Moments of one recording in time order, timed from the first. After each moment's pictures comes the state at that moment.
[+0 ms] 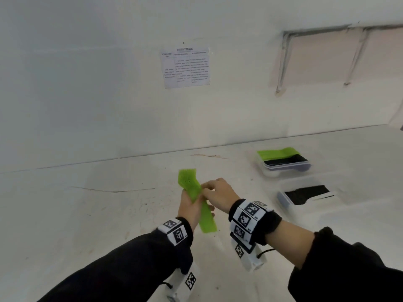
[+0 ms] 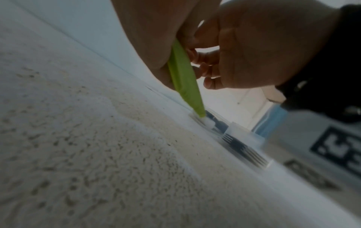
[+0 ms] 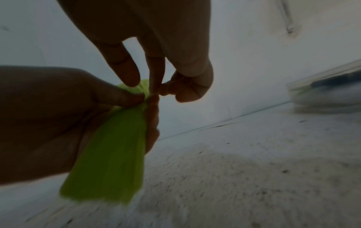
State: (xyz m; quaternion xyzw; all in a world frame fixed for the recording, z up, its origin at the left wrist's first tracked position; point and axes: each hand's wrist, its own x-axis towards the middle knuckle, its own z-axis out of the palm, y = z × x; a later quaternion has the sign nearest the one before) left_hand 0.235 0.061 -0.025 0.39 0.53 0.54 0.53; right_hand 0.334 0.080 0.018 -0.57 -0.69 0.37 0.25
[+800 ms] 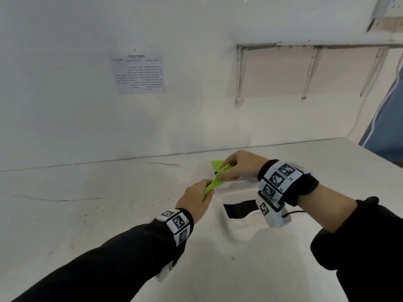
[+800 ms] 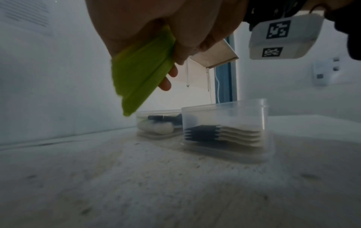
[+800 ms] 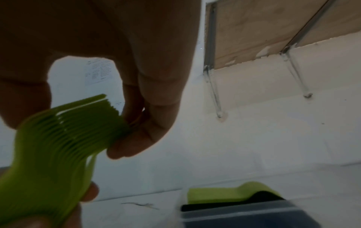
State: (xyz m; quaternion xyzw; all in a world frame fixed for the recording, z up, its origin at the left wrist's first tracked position) left_hand 0.389 0.097 0.010 0.75 0.55 0.32 0.20; right_hand 0.552 0.132 0.105 -0.56 -0.74 0.34 0.14
